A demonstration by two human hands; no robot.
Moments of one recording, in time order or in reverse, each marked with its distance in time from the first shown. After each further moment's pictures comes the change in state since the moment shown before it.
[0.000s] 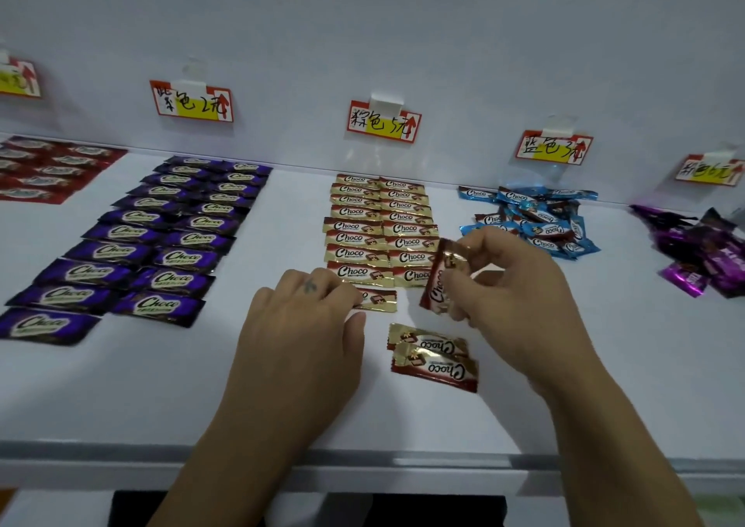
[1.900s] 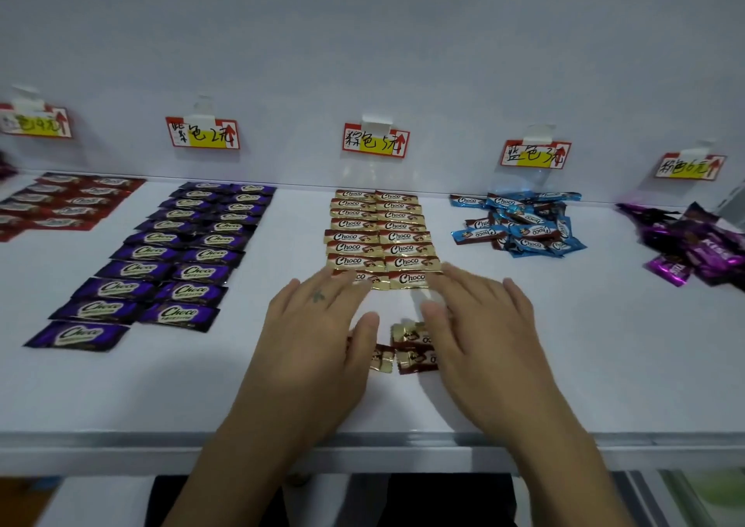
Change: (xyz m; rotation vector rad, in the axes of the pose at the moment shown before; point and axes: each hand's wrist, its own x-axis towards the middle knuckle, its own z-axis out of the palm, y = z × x) left_hand -0.005 0.009 -0.015 -0.173 -0.104 0.011; right_hand -0.036 0.013 0.018 -0.601 -0.055 -0.175
